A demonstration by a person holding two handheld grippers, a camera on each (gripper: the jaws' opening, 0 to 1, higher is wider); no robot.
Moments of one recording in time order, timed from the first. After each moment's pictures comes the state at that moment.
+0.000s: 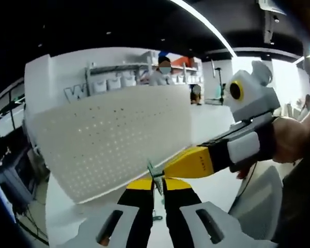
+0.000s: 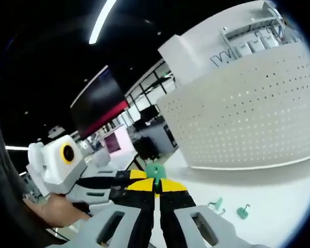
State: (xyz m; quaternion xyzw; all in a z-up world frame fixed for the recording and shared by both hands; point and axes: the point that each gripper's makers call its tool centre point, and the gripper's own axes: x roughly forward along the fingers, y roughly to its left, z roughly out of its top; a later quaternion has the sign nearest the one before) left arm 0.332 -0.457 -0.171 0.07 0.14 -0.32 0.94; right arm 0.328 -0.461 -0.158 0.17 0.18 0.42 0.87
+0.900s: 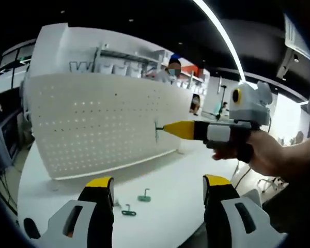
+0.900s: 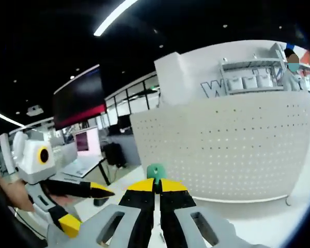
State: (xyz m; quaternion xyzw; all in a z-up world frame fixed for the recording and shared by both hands) left arm 0.324 -0.466 -0.186 -0.03 0.19 -0.33 0.92; right arm 0.395 -0.527 -0.136 0.06 0.08 0.32 0.94
